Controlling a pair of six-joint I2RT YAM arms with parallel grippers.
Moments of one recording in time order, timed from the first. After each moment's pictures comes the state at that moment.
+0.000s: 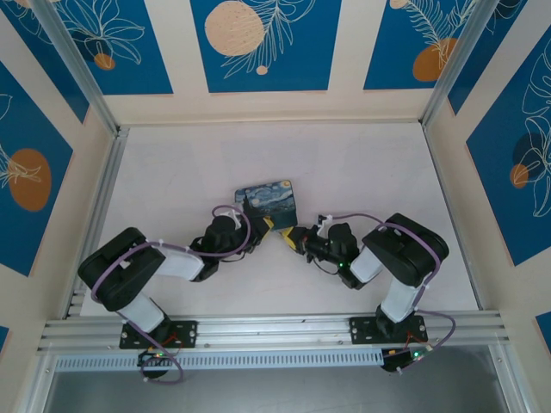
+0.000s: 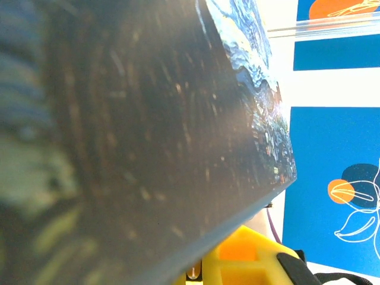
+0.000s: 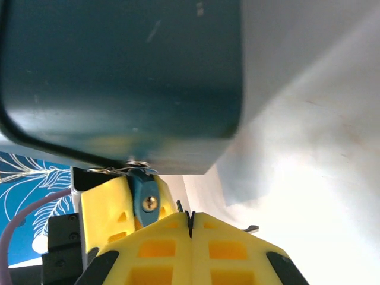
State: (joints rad) left arm -0.74 1.59 0.43 0.82 0.16 -1.41; right arm 0.63 1.74 0.23 1.24 -0.36 1.58
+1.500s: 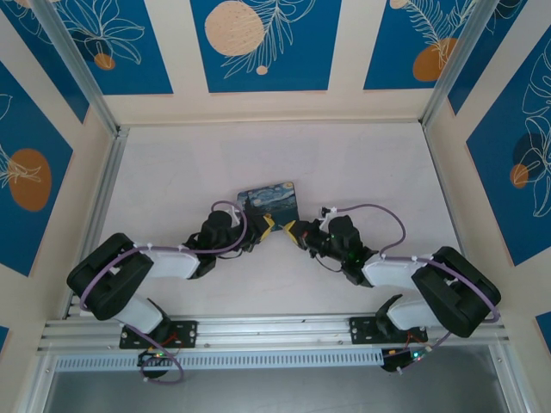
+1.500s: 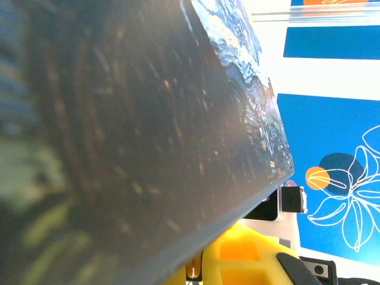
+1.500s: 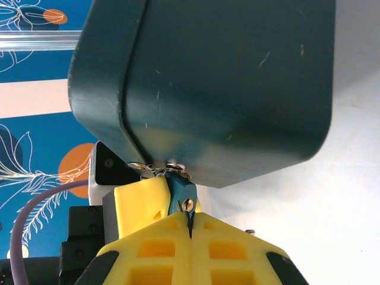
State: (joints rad) left arm -0.72 1.51 0.46 0.73 0.27 -1.47; right arm 0.67 1.33 0.30 0.71 -0.25 1.47
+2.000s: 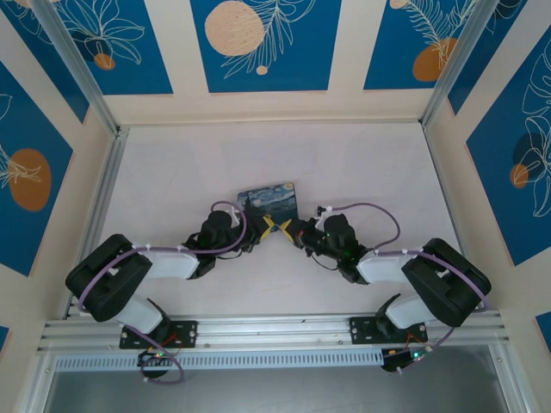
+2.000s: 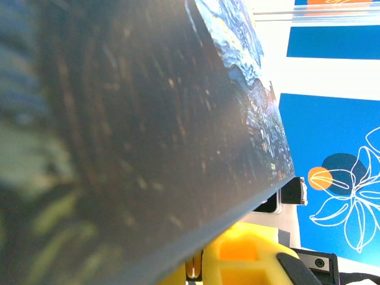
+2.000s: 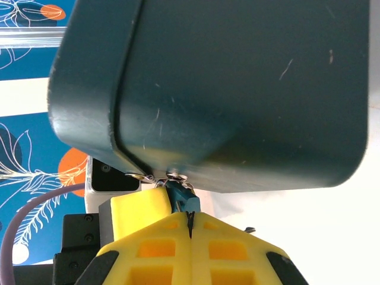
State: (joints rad) left arm -0.72 1.50 0.46 0.71 0.27 -1.47; right arm 0.69 1.41 0.33 0.77 -0.25 1.49
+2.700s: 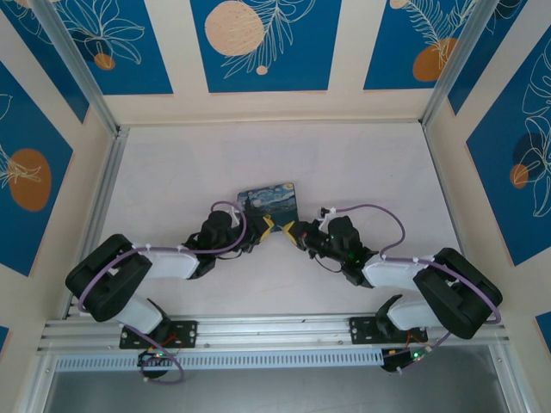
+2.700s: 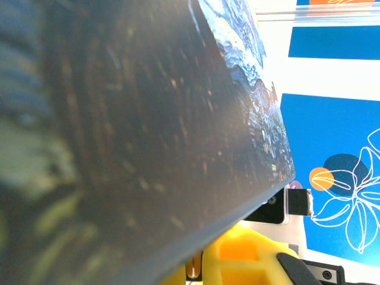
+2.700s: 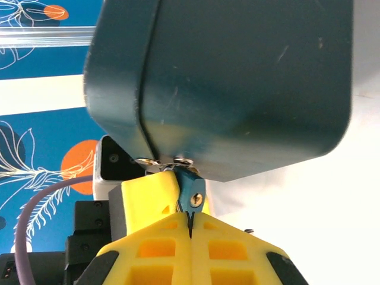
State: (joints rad) left arm -0.72 1.50 0.46 0.71 0.27 -1.47; right arm 0.69 1.32 0.30 0.69 -0.25 1.48
